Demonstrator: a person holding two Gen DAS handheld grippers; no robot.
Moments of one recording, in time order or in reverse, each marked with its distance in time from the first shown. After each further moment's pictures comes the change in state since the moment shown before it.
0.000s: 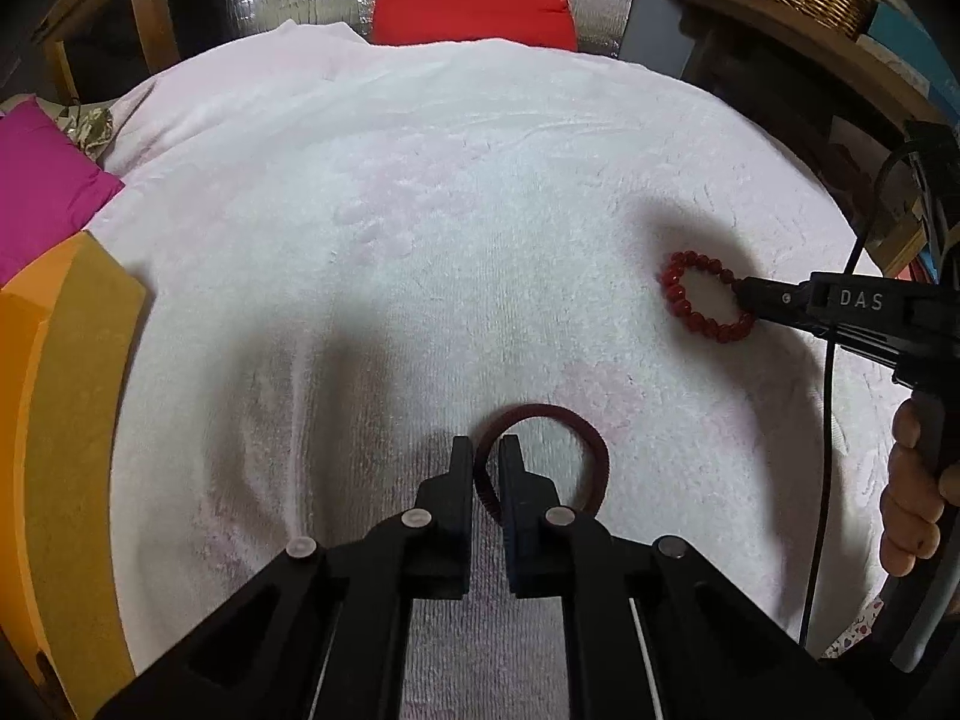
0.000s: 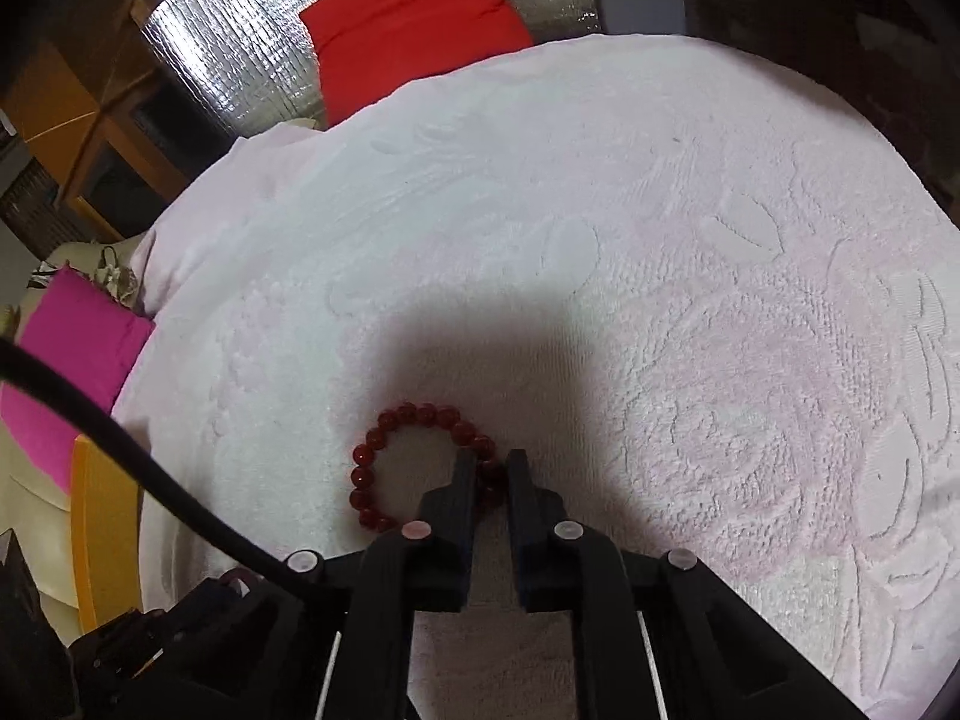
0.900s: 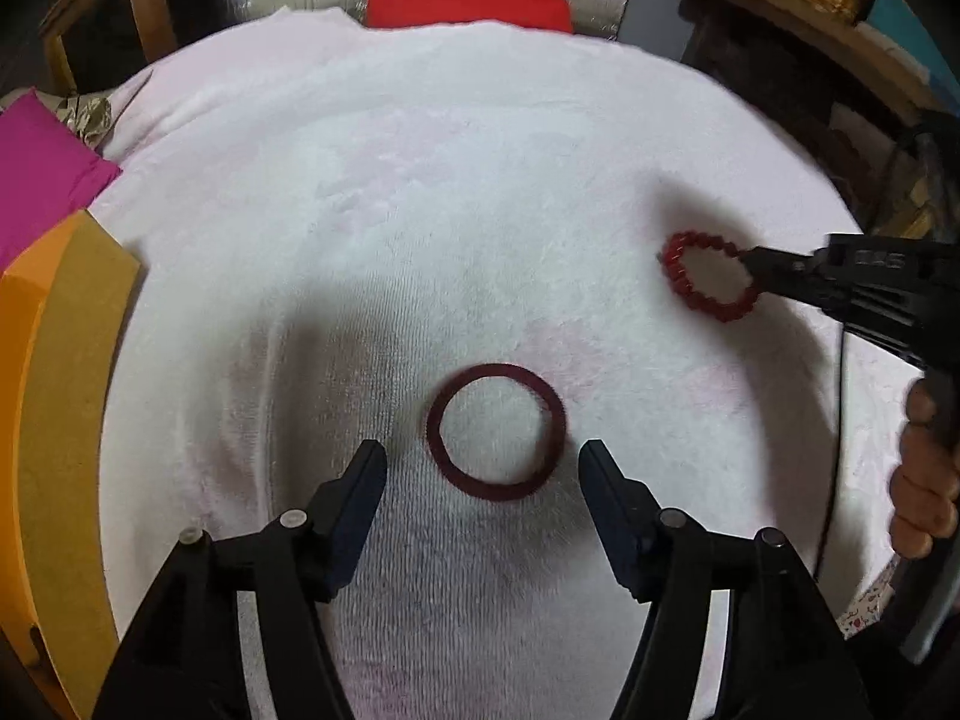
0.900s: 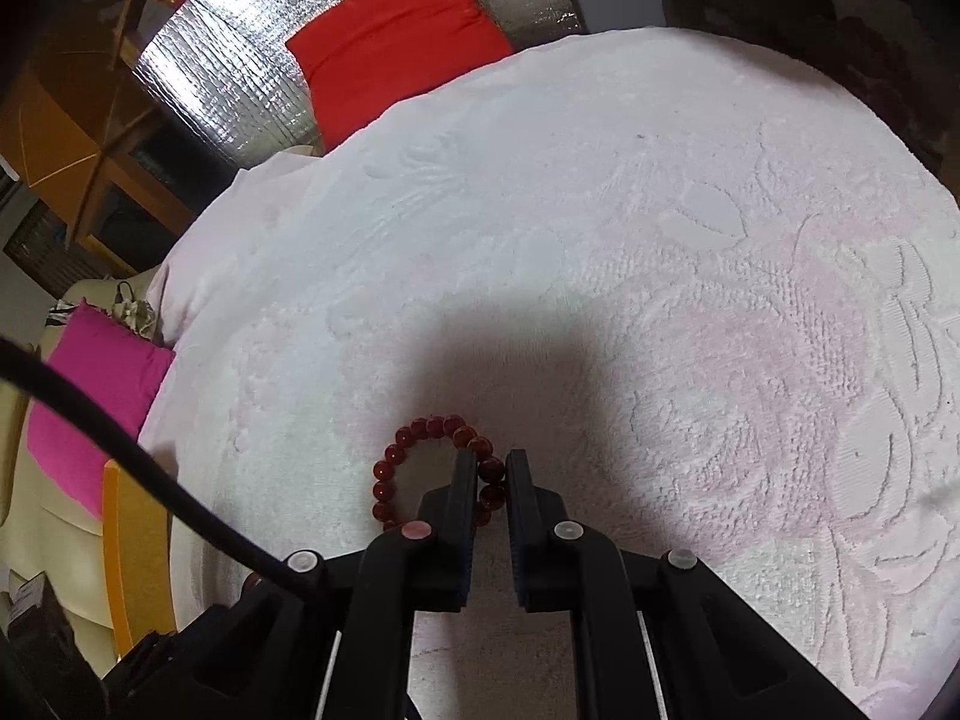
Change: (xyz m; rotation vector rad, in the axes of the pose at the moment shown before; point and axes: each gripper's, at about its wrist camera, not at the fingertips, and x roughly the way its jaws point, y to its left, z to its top) left arm 0.003 -0.017 -0.005 -0.010 0.065 0.008; right arm -0.014 -0.023 0.000 0.071 -0.013 0.062
